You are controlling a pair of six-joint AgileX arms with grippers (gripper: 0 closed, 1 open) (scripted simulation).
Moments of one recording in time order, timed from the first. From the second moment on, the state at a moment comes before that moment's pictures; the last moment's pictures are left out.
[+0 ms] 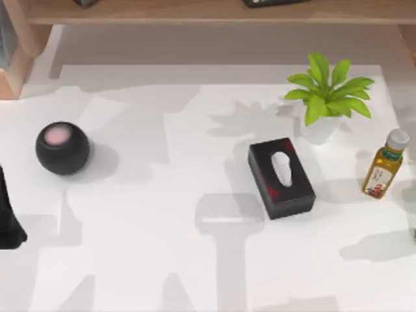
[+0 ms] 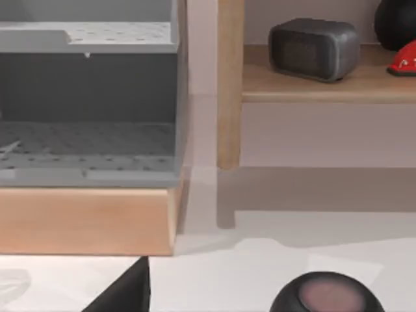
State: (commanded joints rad) left arm 0.00 0.00 0.00 0.00 0.00 0.00; right arm -0.10 1.83 2.33 -0.72 0.32 0.01
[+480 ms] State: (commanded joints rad) left arm 0.00 0.00 0.00 0.00 0.00 0.00; right arm -0.38 2.19 2.71 -1.37 0.21 -0.16
